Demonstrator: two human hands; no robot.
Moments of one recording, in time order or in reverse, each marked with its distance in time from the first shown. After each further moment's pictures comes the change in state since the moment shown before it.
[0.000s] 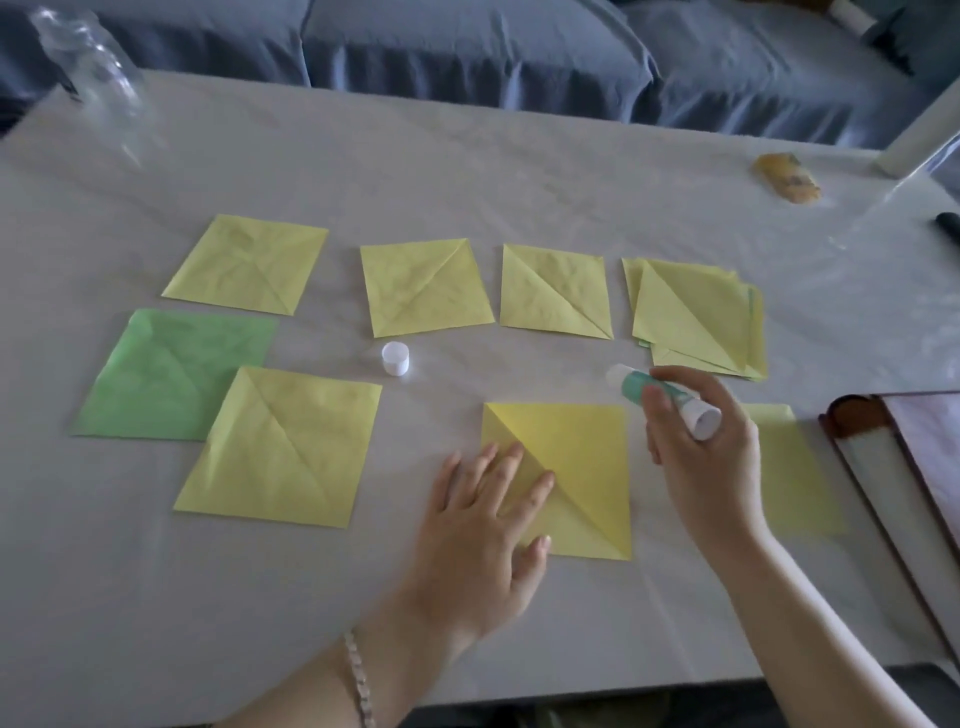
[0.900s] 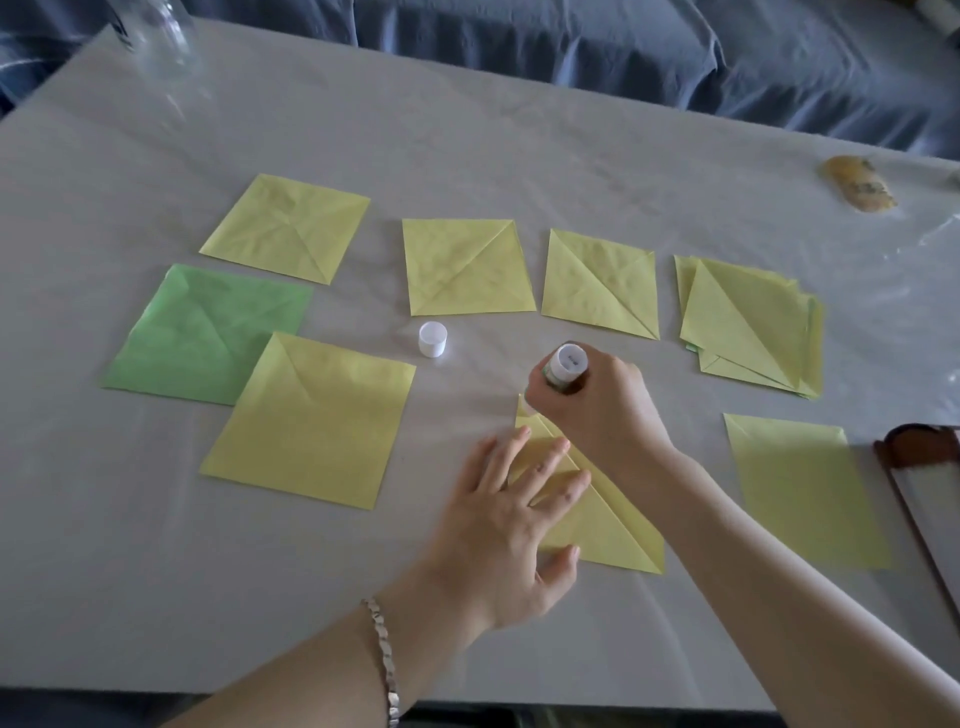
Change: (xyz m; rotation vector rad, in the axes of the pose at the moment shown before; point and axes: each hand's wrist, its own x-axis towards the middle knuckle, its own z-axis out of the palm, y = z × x) left_hand 0.006 -0.007 0.000 0.064 0.028 0.070; right_hand 0.021 -0.020 0.084 -0.425 -0.410 -0.104
